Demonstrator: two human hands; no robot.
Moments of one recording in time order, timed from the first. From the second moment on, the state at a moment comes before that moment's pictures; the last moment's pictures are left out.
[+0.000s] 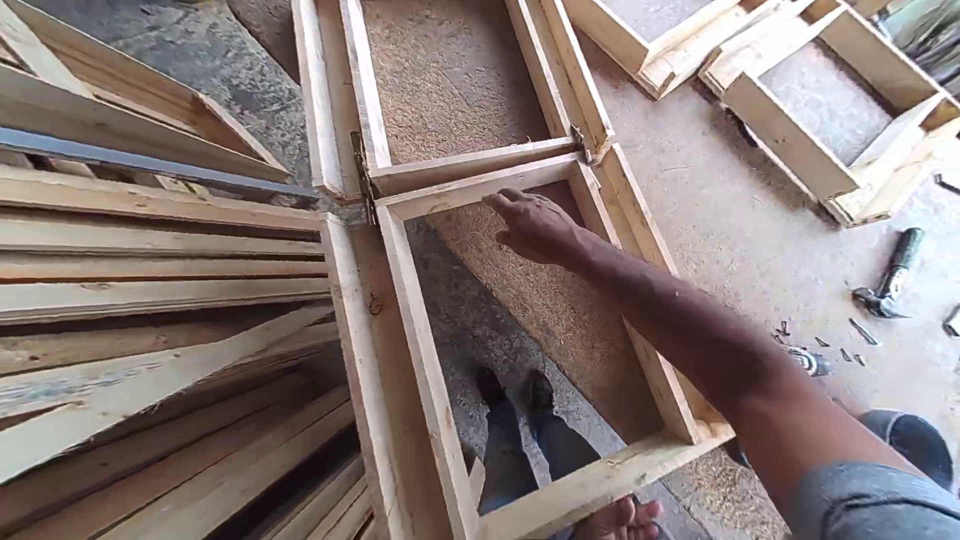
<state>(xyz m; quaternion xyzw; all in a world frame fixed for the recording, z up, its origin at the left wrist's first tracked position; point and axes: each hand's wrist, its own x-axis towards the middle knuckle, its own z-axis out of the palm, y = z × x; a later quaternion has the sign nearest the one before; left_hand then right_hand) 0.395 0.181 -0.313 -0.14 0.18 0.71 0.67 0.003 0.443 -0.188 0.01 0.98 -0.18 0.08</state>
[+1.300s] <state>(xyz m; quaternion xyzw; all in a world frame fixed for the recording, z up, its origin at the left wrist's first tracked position) -0.289 0.156 -0.273 -0.06 0.79 0.54 0.29 0.371 0.250 -0.254 0.70 0.27 -0.60 -0.26</state>
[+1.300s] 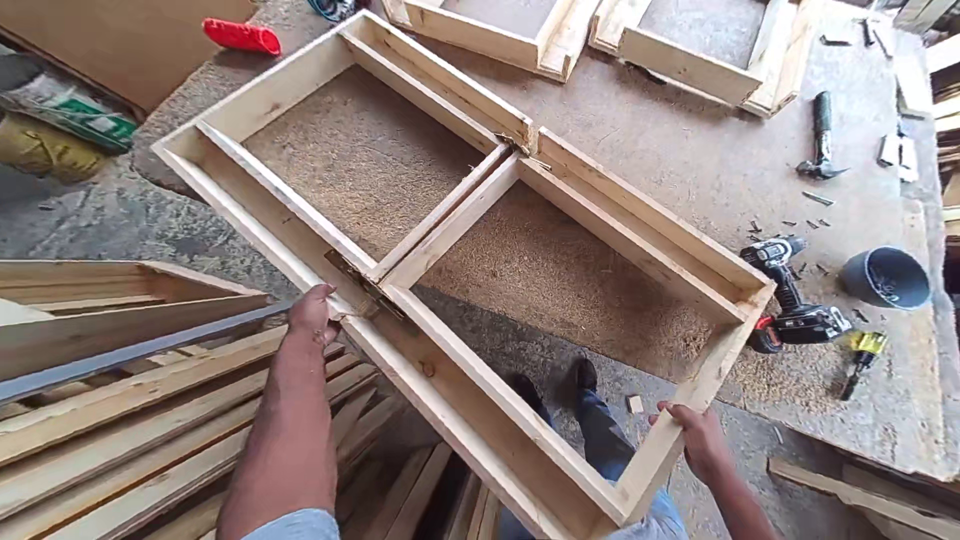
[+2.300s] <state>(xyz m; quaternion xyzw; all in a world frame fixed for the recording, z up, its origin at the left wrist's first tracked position) -0.161 0.209 -0.278 -0.12 0.79 0.53 0.29 0.407 0.453 -0.221 0.82 0.52 -0.25 0.02</state>
